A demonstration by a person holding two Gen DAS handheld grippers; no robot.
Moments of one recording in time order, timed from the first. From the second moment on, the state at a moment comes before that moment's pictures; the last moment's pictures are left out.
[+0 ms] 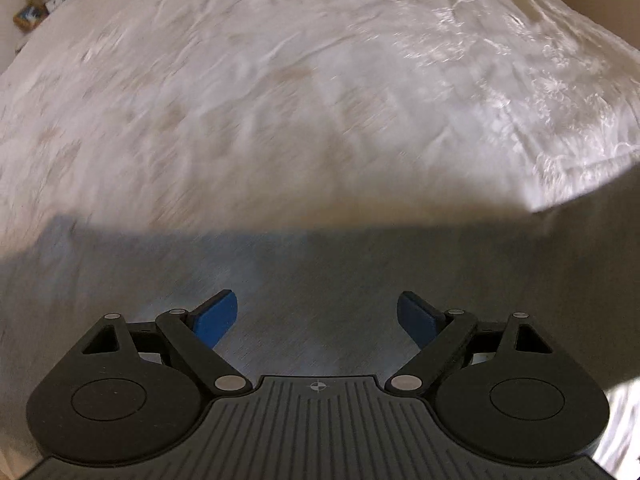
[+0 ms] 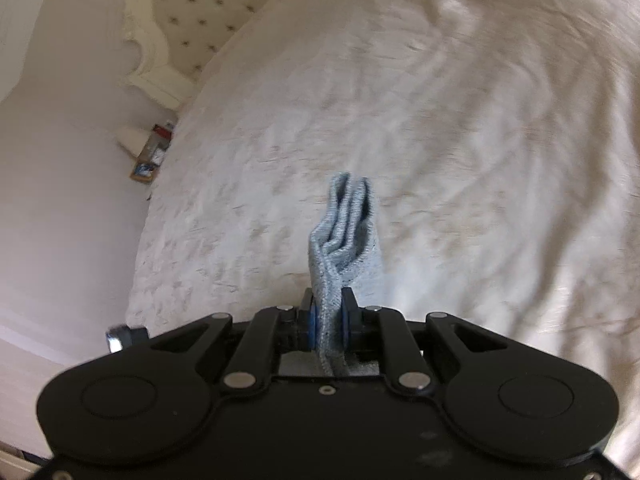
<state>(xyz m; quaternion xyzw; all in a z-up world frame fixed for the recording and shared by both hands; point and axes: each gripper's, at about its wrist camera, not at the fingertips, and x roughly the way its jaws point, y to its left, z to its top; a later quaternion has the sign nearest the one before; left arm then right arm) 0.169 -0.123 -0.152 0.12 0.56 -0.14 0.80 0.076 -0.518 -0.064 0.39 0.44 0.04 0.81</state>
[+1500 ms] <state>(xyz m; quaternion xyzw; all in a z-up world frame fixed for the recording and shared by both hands) 0.170 -0.080 -0.183 -0.02 0.61 -0.31 0.73 0.047 -0.303 -0.095 0.27 0.52 -0.05 0.81</state>
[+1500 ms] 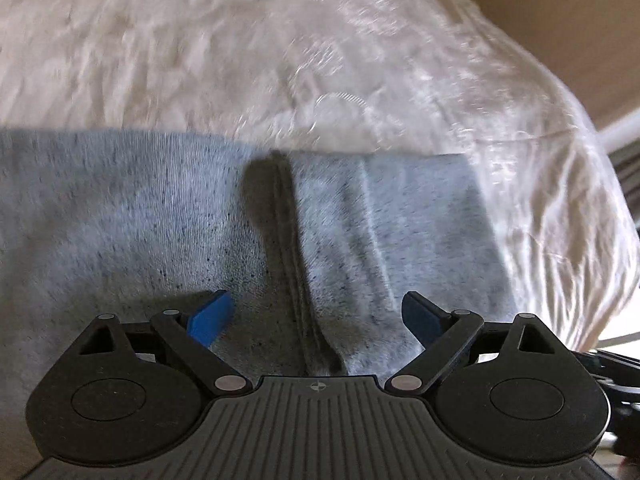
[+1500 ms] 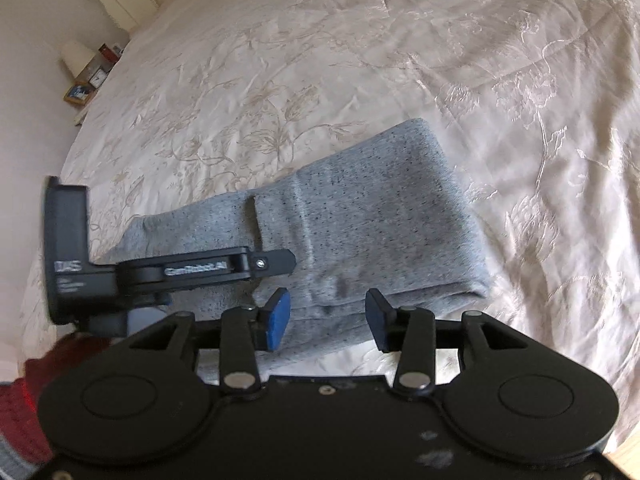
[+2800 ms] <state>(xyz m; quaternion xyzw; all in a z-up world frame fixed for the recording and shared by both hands) 0.166 -0.034 -0.110 -0.03 0.55 -0.17 0.82 0.044 -0.367 -0.110 0.33 0.51 -0.02 0.80</state>
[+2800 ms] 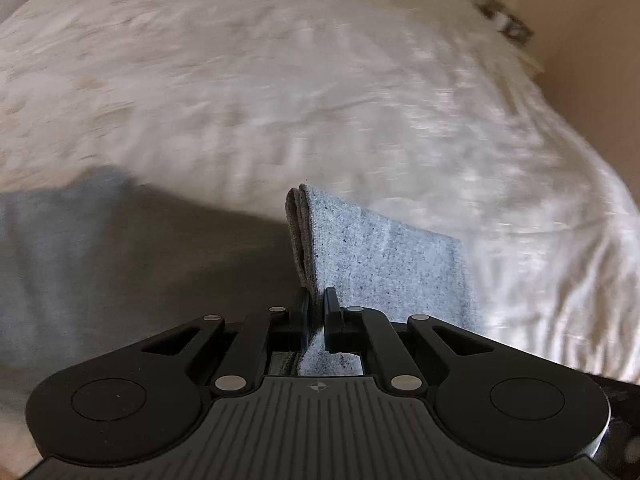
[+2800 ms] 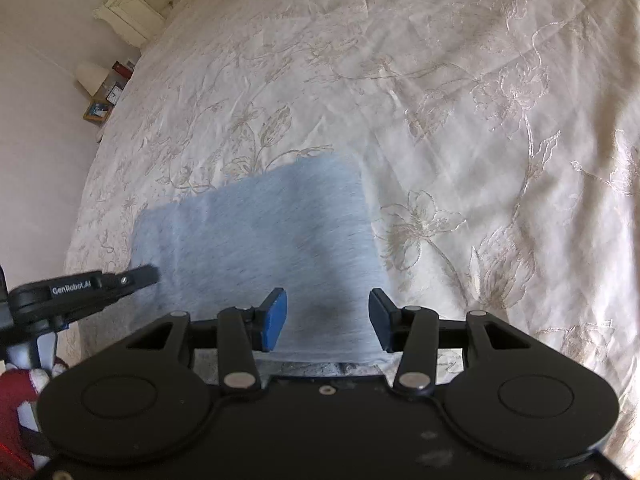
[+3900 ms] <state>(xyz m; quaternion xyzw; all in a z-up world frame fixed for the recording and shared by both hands) 0.160 -0.008 -0.120 -0.01 0.55 -0.16 0.82 0.105 -0.348 -0.136 0.30 0.54 0.03 0.79</state>
